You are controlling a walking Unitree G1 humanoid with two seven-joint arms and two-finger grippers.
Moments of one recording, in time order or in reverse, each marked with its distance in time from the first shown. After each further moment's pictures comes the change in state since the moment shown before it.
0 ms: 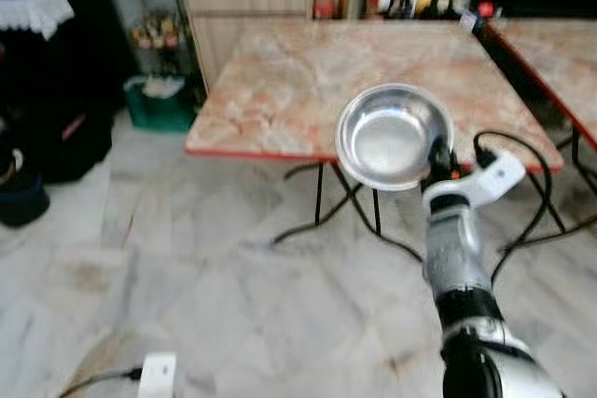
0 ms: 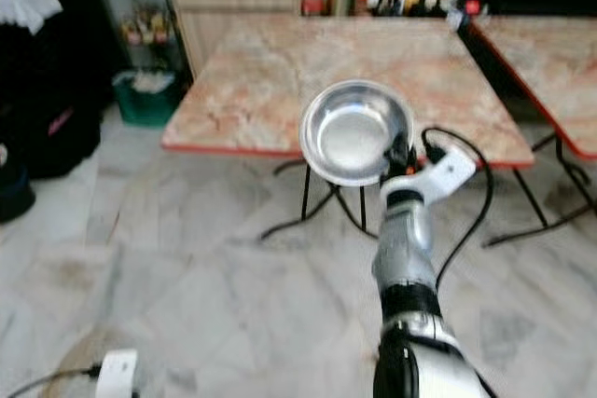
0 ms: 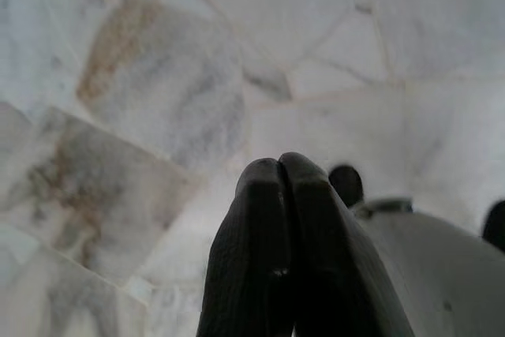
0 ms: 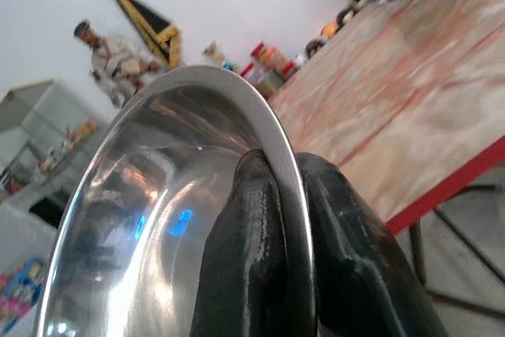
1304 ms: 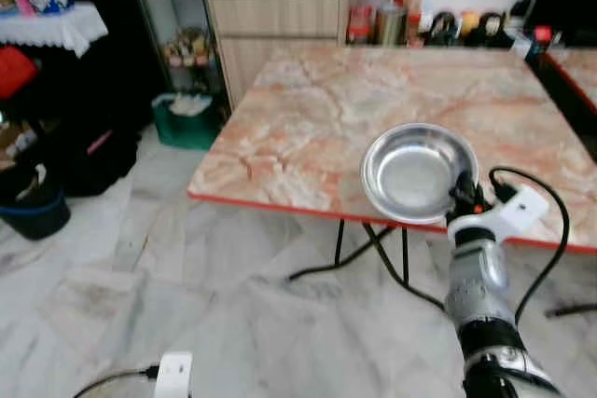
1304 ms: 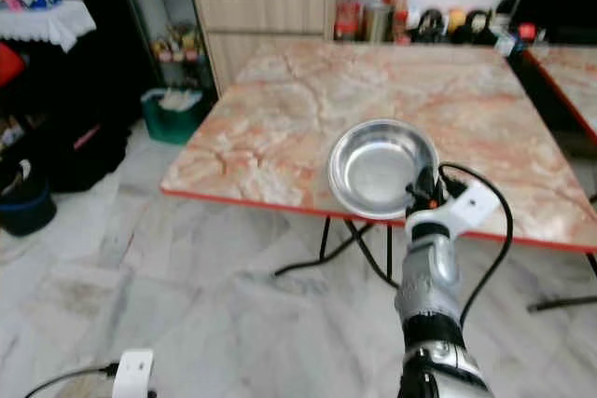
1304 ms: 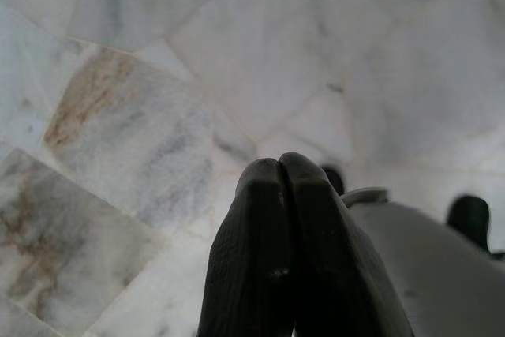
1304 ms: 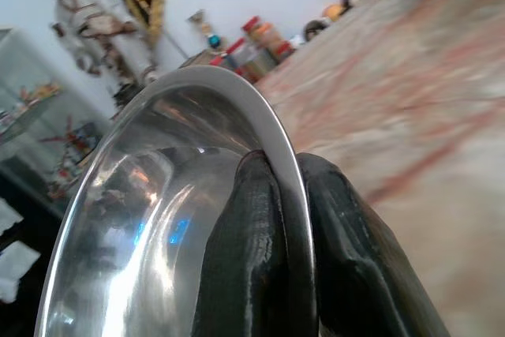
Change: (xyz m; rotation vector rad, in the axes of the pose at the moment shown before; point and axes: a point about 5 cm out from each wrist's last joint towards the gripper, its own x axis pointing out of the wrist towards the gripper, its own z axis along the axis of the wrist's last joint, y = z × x) left arm 0.000 -0.014 -0.001 0.018 -0.001 -0.048; right arm -0.024 -0.043 -0.009 -0.106 0.029 -0.095
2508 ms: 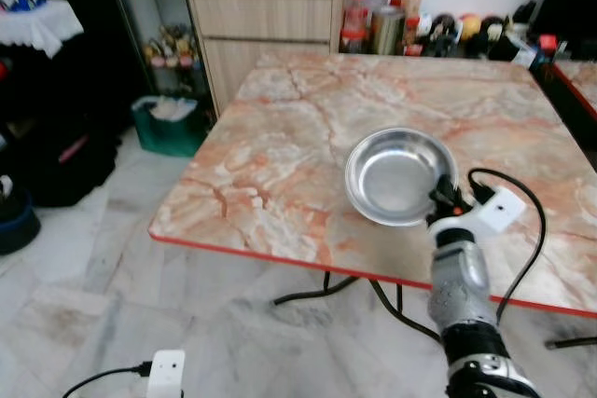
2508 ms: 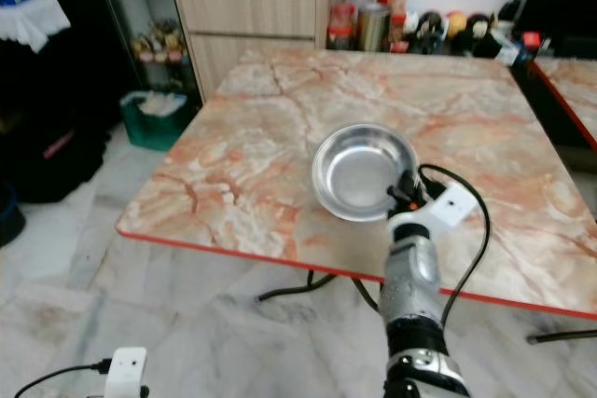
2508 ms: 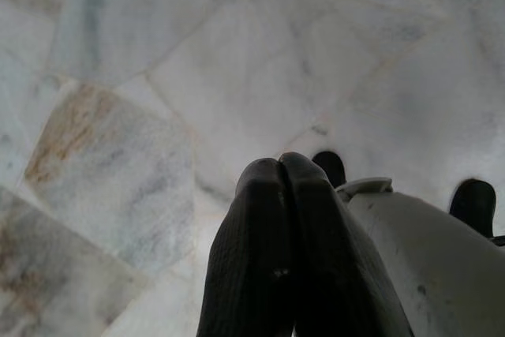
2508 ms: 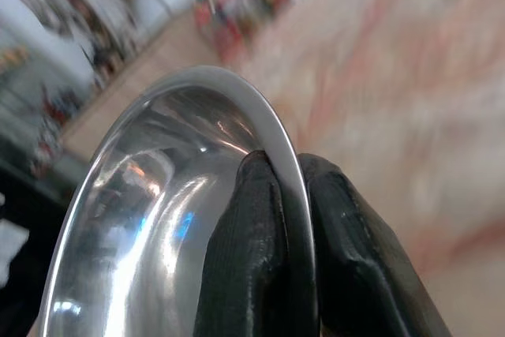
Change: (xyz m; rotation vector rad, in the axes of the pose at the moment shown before) left arm 0.000 0.004 0.000 0.001 0.003 0.010; right arm -0.009 0.019 -0.028 0.060 0.133 -0.033
